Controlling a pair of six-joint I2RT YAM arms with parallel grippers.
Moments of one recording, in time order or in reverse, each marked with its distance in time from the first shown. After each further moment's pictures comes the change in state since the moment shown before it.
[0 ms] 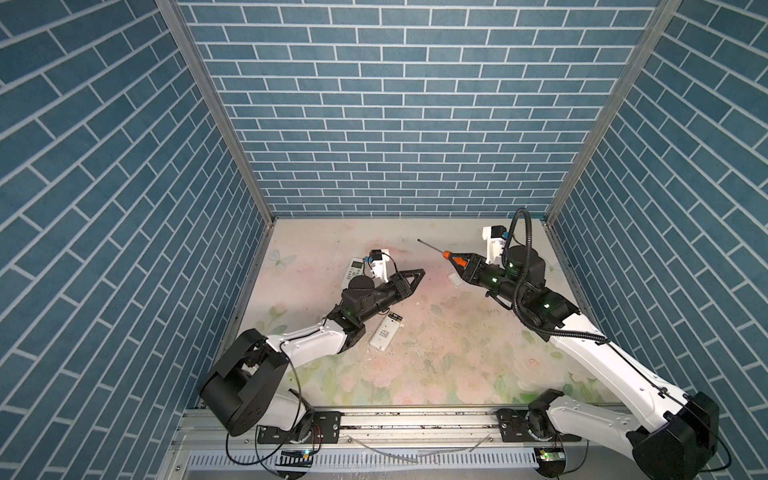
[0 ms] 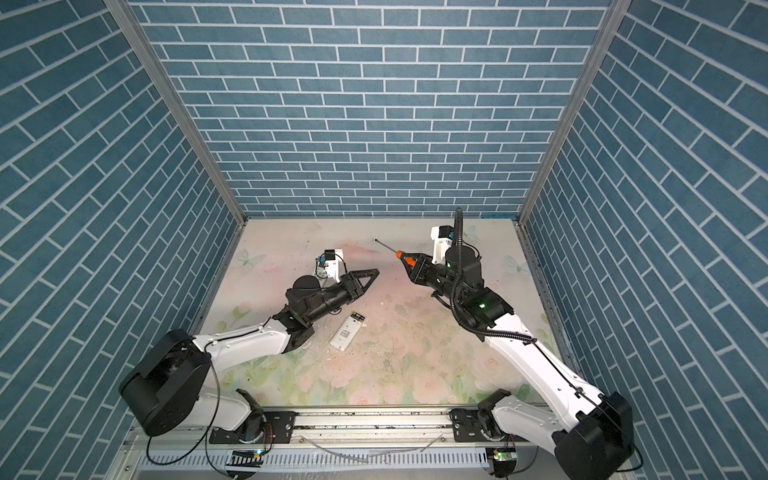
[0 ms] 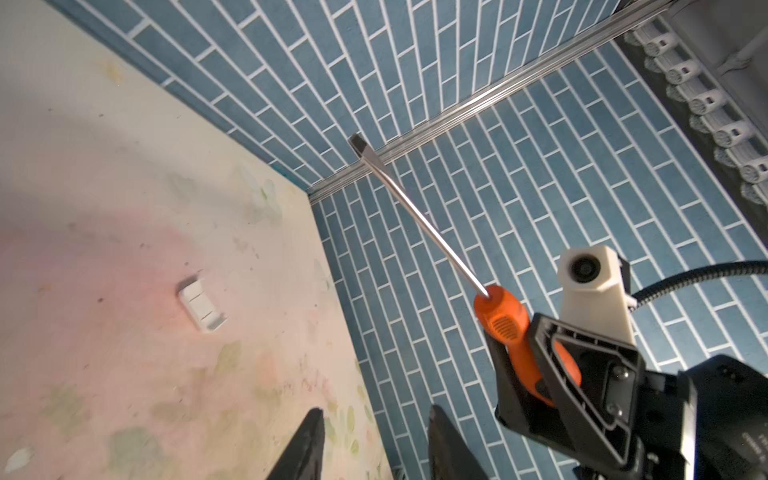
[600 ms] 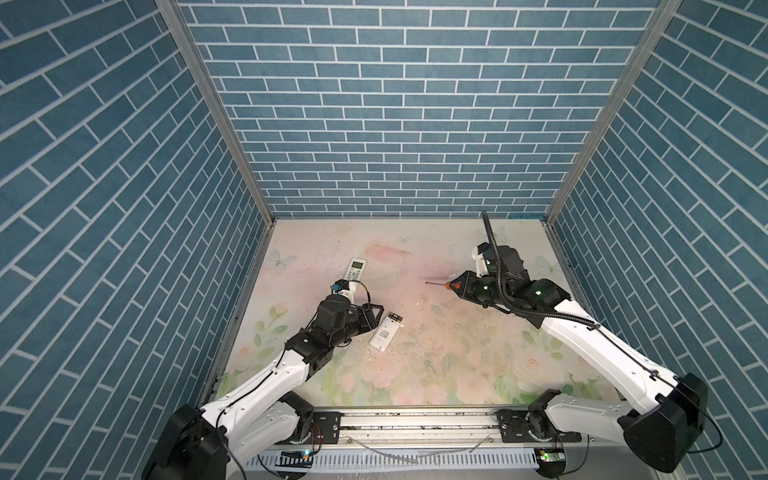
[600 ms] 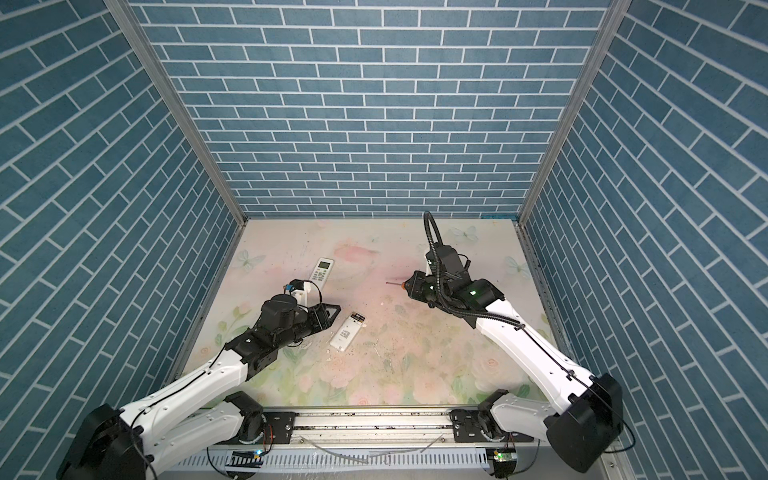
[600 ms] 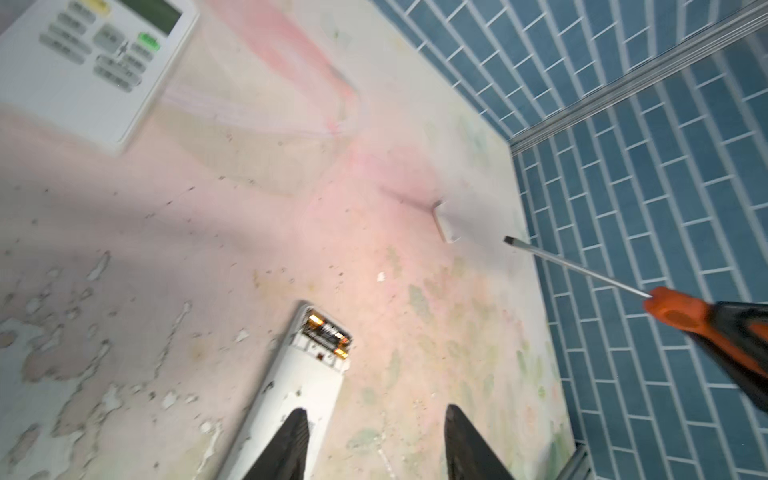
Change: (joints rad) left arm 0.138 -0.361 -0.144 -0.782 -0.102 0.272; right arm 0.066 0.130 0.136 -0.457 0.057 0.031
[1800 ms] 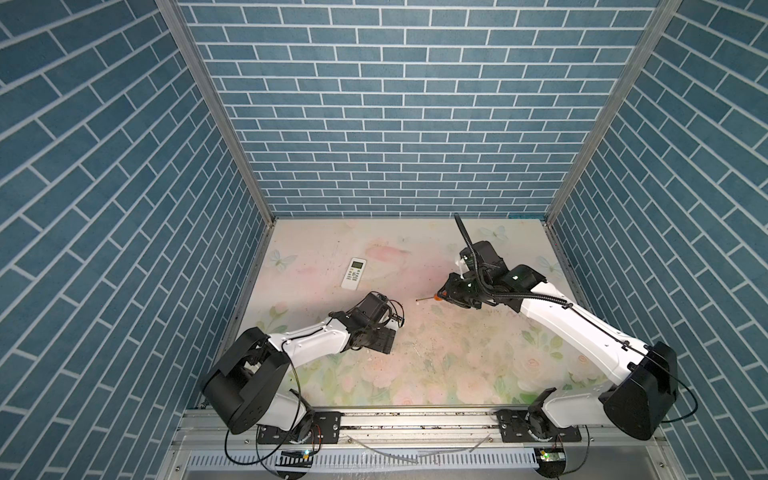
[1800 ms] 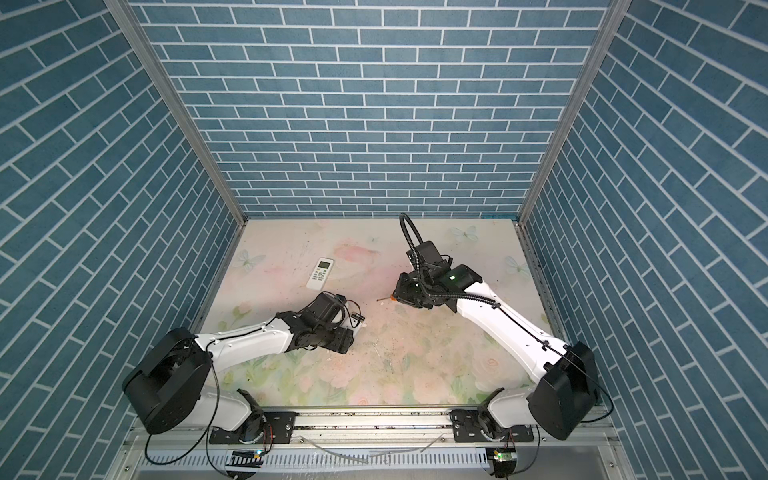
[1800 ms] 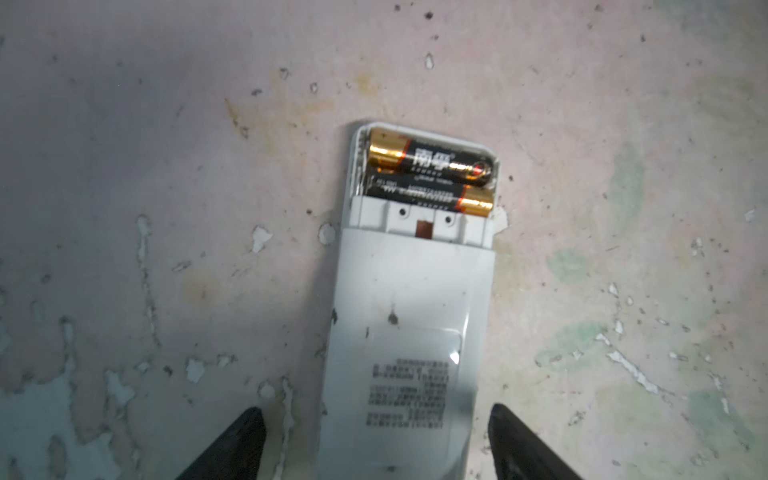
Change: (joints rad) left arm -0.170 0.438 0.225 -0.301 -0.150 0.467; right arm 0.040 0.152 0.128 -0.148 -0.074 0.043
